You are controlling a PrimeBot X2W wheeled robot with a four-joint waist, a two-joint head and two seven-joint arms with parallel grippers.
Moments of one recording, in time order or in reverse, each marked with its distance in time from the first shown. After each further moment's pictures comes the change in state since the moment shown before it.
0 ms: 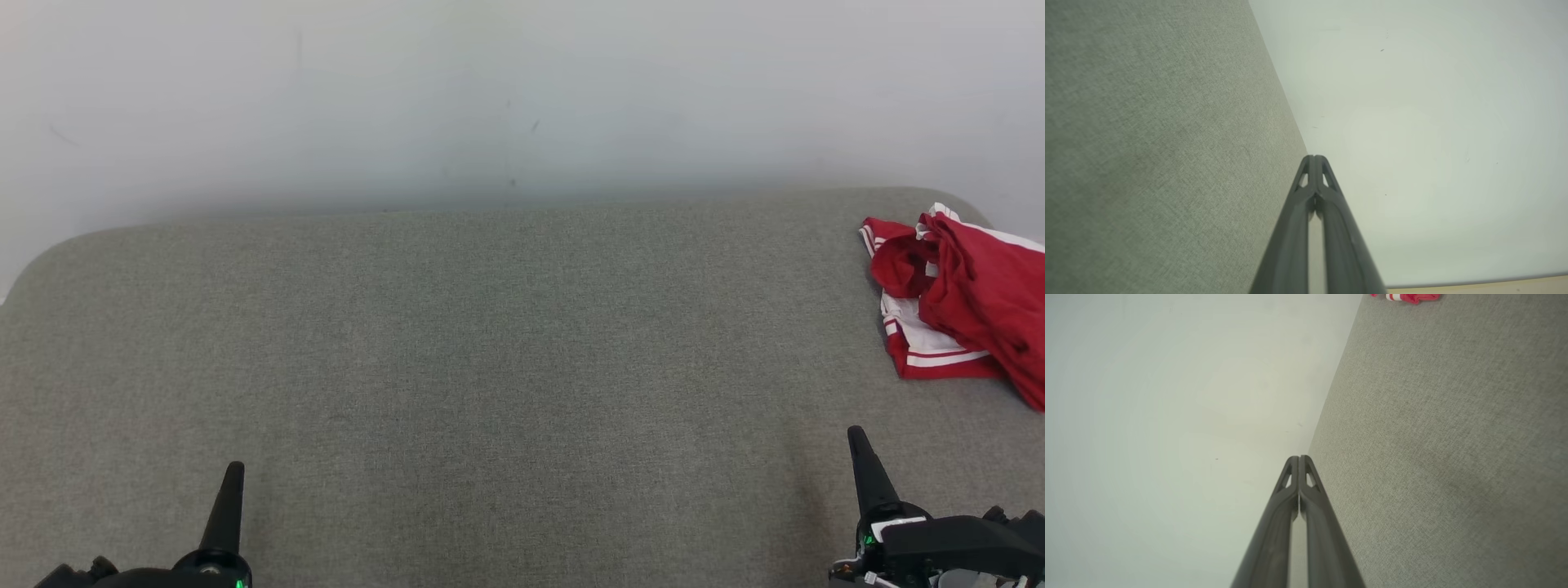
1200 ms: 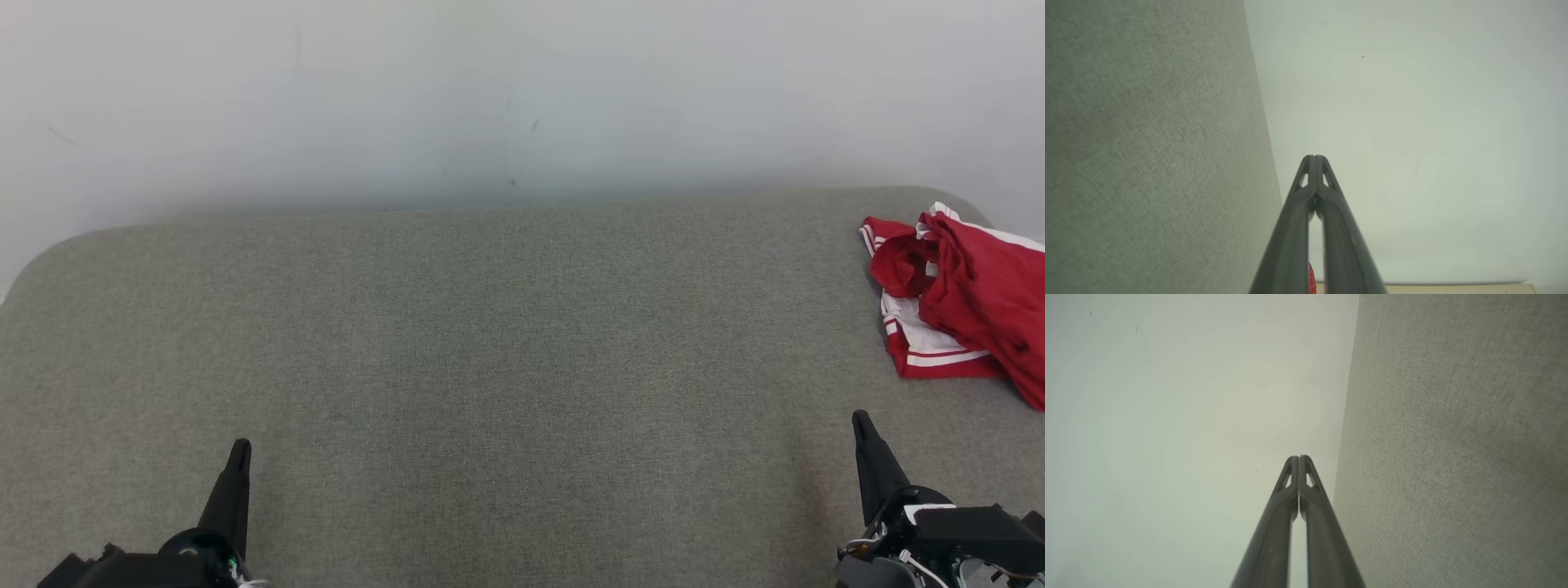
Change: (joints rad) left arm -0.039 0.002 0.001 0.010 -0.267 -0.006 0.072; right arm -0.024 0.003 -0.031 -0.006 0.260 0.000 0.070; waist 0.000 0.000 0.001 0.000
